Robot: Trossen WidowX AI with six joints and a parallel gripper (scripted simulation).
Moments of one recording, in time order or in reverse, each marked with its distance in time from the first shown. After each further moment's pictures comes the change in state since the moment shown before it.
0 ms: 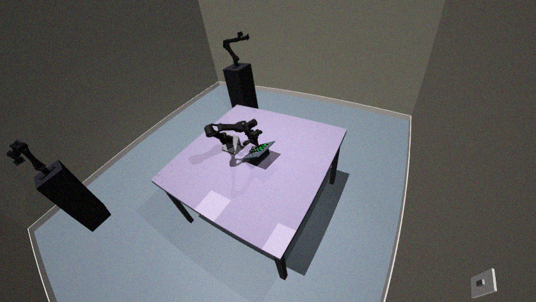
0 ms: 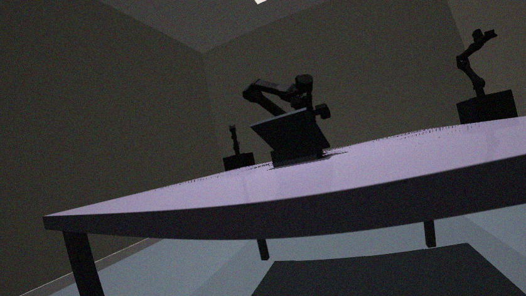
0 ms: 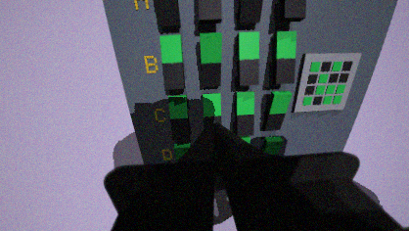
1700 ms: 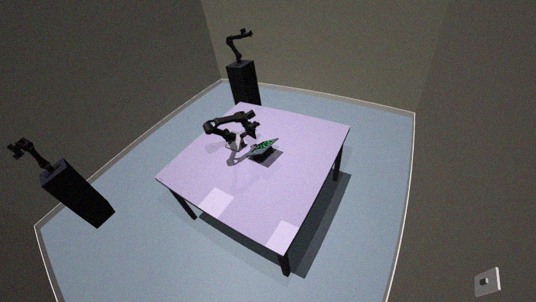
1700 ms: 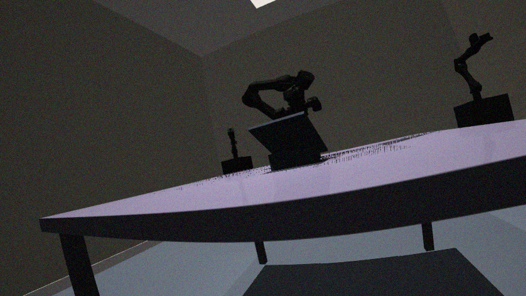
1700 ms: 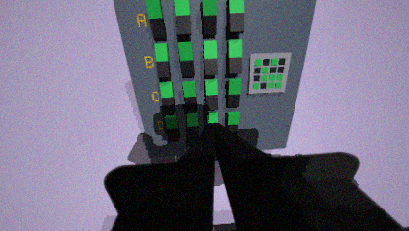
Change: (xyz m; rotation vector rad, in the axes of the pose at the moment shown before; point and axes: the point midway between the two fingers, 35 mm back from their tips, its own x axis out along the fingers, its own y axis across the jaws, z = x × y) arm -0.061 -0.020 0.004 0.001 0.029 0.006
